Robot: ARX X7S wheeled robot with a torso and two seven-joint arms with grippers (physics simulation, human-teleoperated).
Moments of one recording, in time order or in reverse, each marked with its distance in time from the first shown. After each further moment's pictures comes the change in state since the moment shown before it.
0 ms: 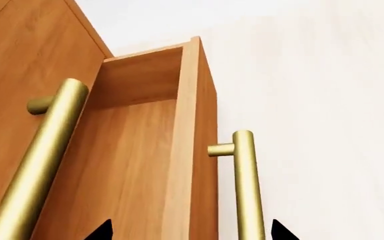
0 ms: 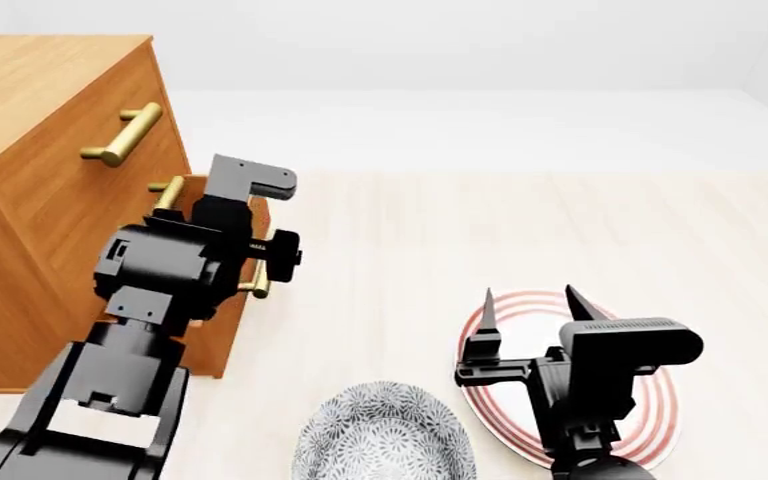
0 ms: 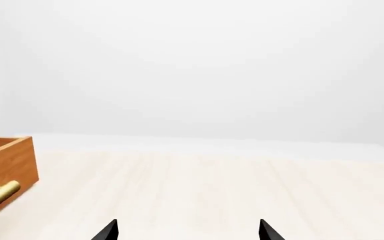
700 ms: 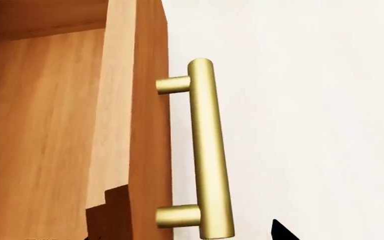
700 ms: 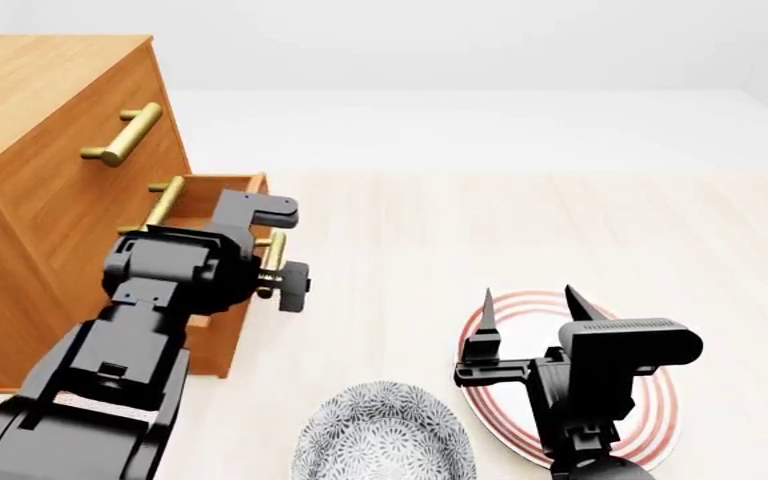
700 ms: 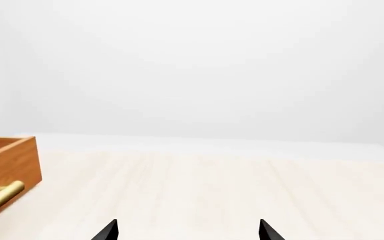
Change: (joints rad) left arm -0.085 0.022 0.016 -0.346 -0.030 0.065 0.221; right arm 0.001 0.009 -0.010 -0.003 0.011 0.000 0.014
